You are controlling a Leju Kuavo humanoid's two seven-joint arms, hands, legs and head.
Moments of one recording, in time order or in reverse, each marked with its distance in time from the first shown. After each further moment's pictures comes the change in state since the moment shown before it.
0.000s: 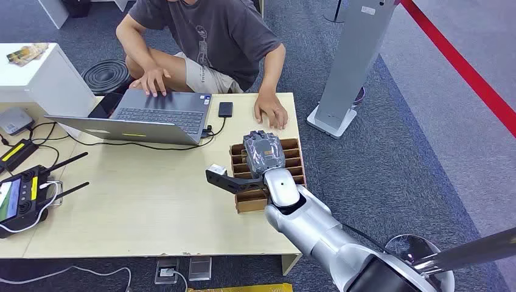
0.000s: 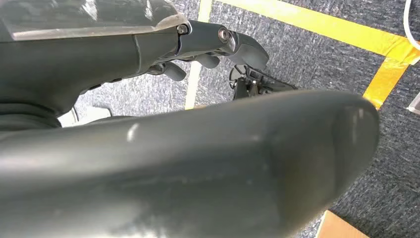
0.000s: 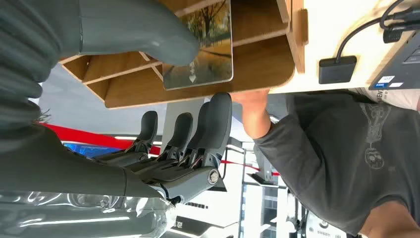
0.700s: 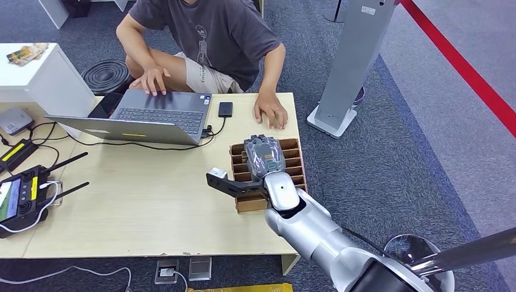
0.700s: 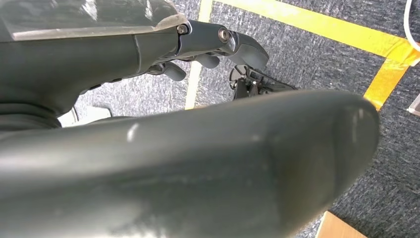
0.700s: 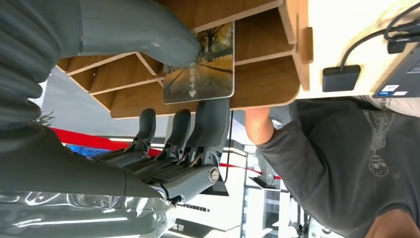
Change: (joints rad) left arm 0.000 0.000 0.000 0.000 0.003 0.004 0.000; right arm 0.019 -0.005 0.000 -0.010 0.008 0.008 0.012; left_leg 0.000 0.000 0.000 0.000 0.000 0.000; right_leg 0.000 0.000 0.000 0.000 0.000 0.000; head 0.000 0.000
